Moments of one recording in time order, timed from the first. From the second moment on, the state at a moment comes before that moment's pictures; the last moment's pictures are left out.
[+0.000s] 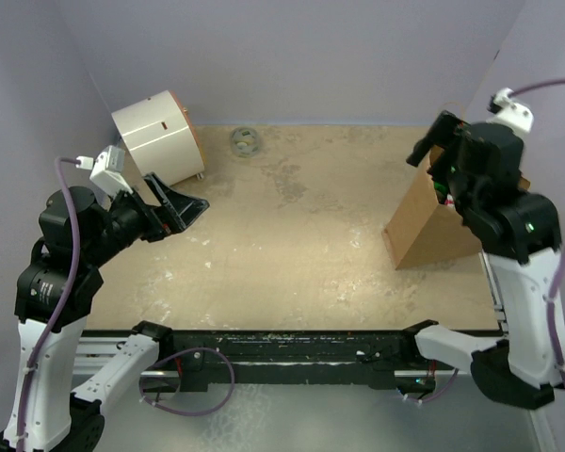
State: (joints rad) left arm -0.25 0.79 1.41 -0.91 0.29 -0.70; right arm 0.35 1.16 1.83 -1.07 0.57 0.51
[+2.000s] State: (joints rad) left arm -0.26 1.20 1.72 -0.88 0.39 -0.54; right arm -0.04 1.84 1.97 -0.76 -0.21 0.32
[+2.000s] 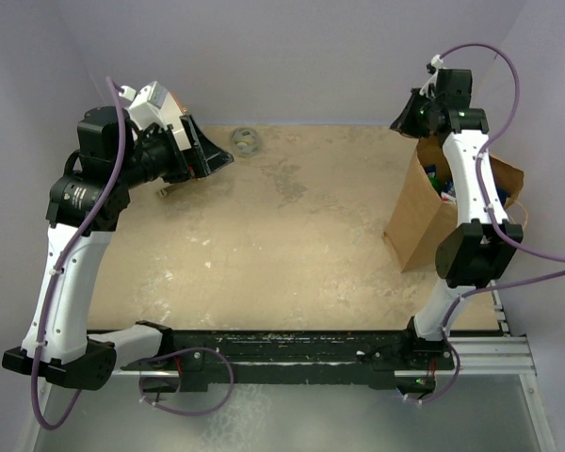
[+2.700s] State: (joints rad) left arm -0.26 0.99 1.45 -0.83 0.52 -0.77; right arm 0.52 1.53 1.66 -0.77 -0.23 0.43
